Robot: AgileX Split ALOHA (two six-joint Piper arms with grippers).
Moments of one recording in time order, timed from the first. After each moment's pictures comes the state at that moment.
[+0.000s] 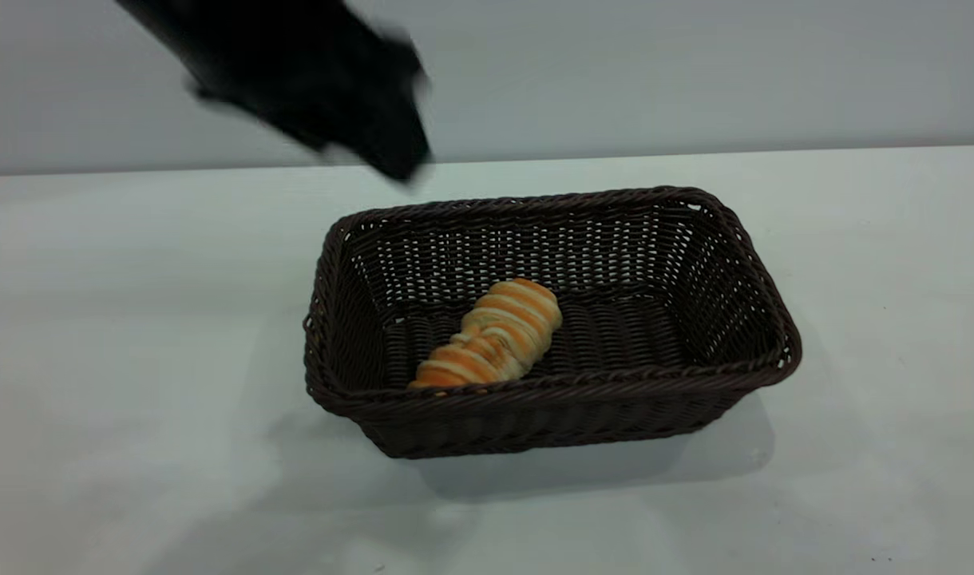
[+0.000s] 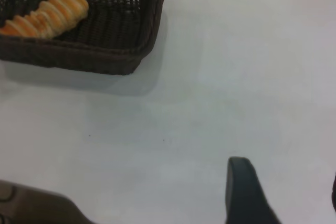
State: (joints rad) left arm -0.61 1.56 -1.04 -0.08 0.43 0.08; right arm 0.11 -0.02 -0.47 0.08 1.13 -0.13
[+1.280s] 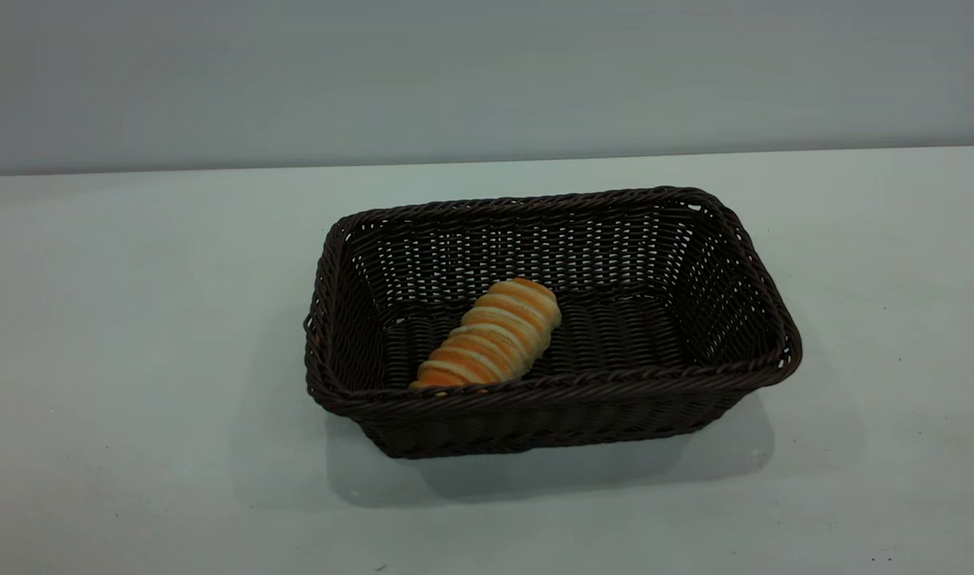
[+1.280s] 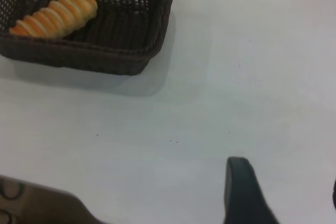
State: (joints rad) left arm -0.61 0.29 -0.49 0.02 1.12 0.01; right arm 0.14 -0.02 -0.47 0.08 1.13 -0.12
